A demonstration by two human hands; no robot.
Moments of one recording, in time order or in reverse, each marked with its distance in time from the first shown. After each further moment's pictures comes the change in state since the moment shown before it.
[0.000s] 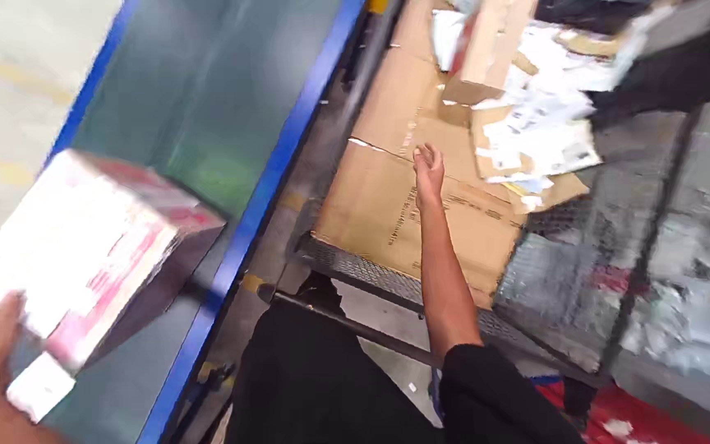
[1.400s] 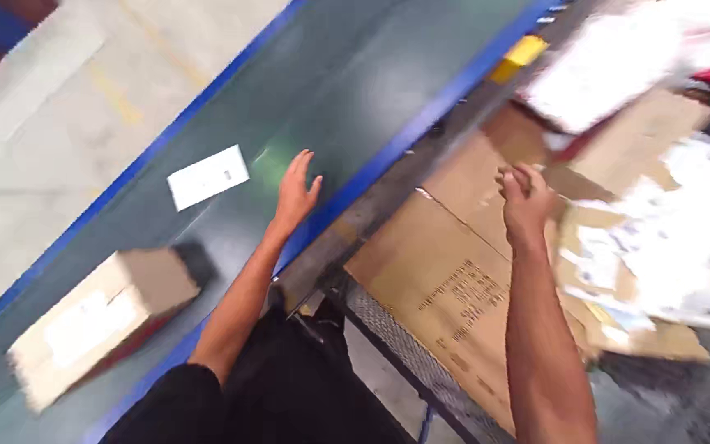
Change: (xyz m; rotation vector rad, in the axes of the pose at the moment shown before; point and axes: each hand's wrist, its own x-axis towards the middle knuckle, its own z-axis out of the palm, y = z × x) left_hand 0.121 0.293 0.331 0.045 -0.048 0.330; right_hand 0.097 -0.105 0.048 -0.336 -0.326 -0.318
